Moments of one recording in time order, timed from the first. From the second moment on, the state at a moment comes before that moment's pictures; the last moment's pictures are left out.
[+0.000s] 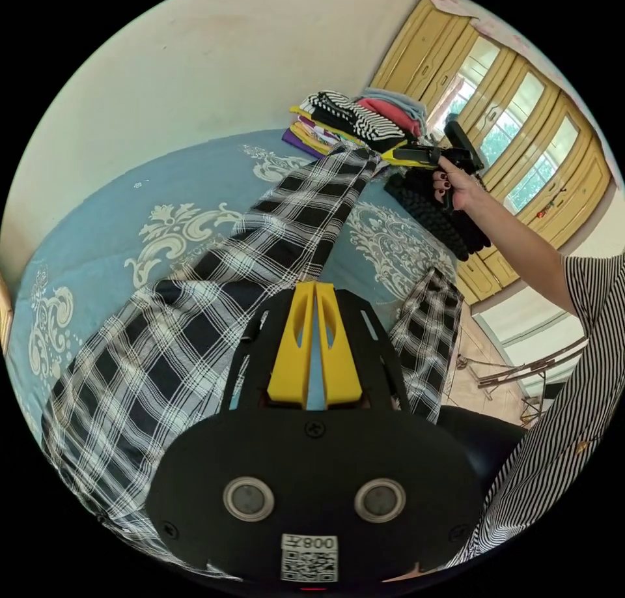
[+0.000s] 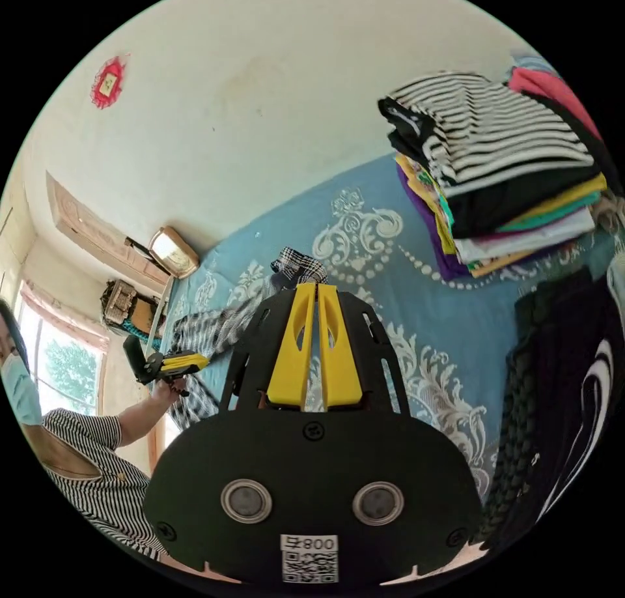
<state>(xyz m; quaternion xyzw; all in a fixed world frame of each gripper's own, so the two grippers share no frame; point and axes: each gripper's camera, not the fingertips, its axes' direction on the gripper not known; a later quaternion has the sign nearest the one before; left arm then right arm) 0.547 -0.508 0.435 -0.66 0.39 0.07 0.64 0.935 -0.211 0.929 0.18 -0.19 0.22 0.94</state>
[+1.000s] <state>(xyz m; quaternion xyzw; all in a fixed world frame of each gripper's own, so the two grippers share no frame) 0.643 -0.460 0.509 -0.71 0.40 0.10 0.57 0.942 -0.259 0.990 0.07 -0.16 0.22 0.96</state>
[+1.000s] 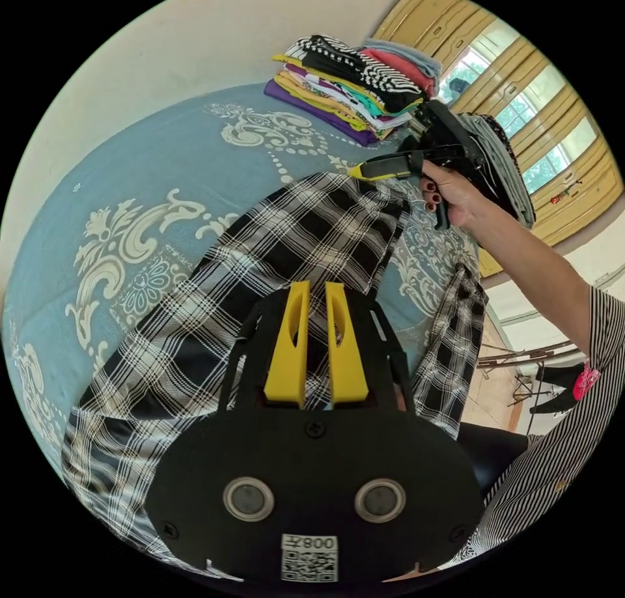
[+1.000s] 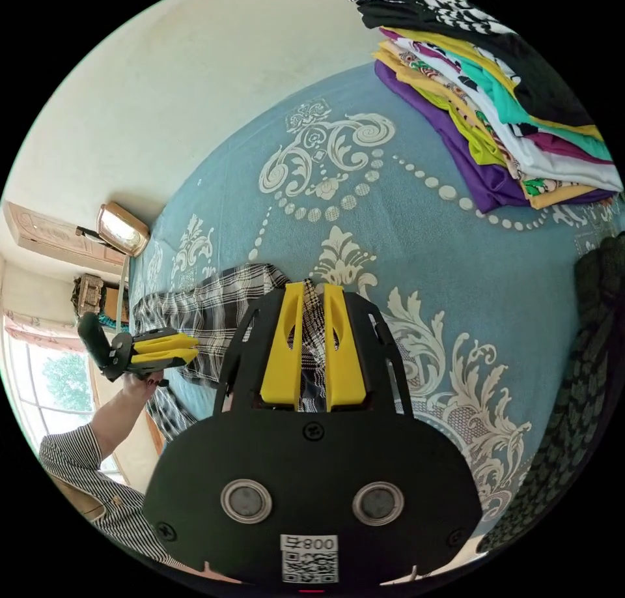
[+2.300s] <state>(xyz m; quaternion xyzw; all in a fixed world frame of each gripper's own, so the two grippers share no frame) 0.815 -0.492 0.574 -0.57 0.54 0.22 0.58 0.830 -0.175 0.898 0.15 -0.03 0.19 0.97</state>
